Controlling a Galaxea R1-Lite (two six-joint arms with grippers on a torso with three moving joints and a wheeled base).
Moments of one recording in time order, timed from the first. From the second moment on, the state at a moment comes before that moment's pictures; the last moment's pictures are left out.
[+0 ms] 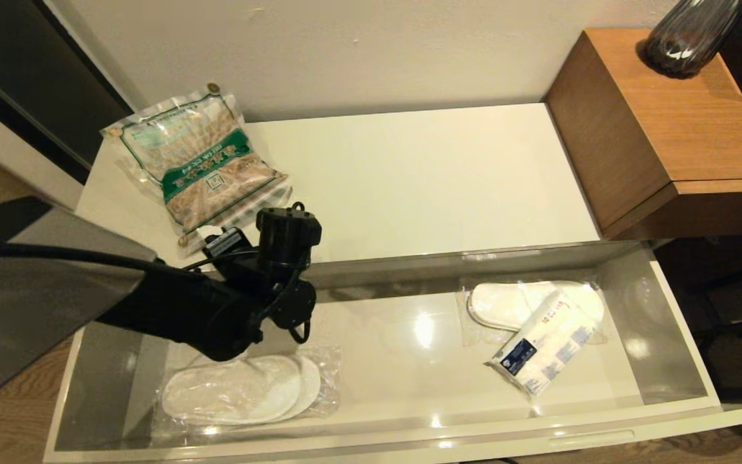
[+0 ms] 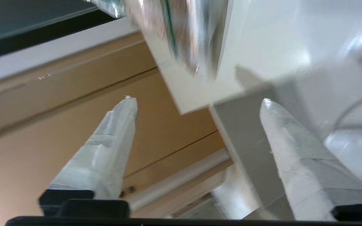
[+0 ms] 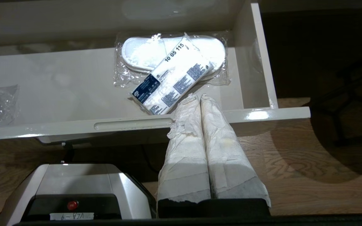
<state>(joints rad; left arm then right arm) -0.55 2.04 -1.10 -0.64 1.33 0.95 -0.01 0.00 0.00 0.03 0.01 -0.05</state>
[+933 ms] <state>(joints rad) -0.48 2.13 -1.36 -0.66 1.30 0.97 -0.01 0.00 0.00 0.03 0.01 -0.05</state>
